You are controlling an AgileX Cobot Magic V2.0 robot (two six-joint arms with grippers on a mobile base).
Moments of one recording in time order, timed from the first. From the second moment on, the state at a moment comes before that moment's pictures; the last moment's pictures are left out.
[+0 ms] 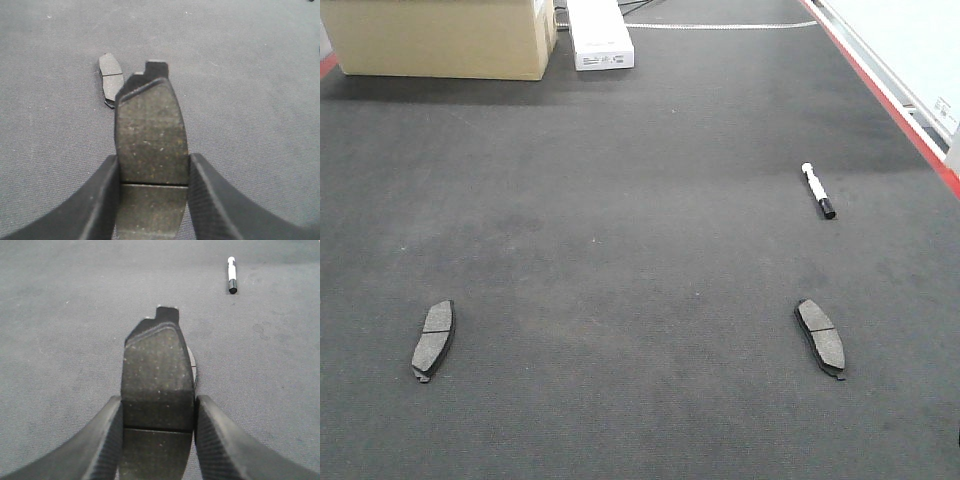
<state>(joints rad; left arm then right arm) -0.35 0.33 -0.57 0.03 0.97 -0.28 0.20 0.37 -0.52 0.01 0.74 0.10</state>
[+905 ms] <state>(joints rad) -0.35 0.61 -0.67 -0.05 0.80 -0.28 0.20 0.37 -0.52 0.01 0.74 0.10</state>
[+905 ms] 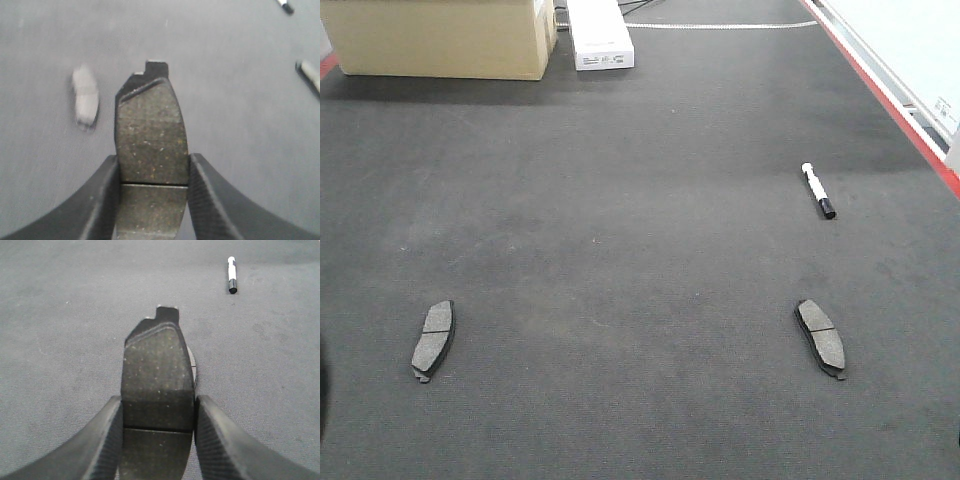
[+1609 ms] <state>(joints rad) -0.35 1.59 -1.08 -0.11 0.69 -0.25 0.20 0.37 -0.52 0.01 0.74 0.10</state>
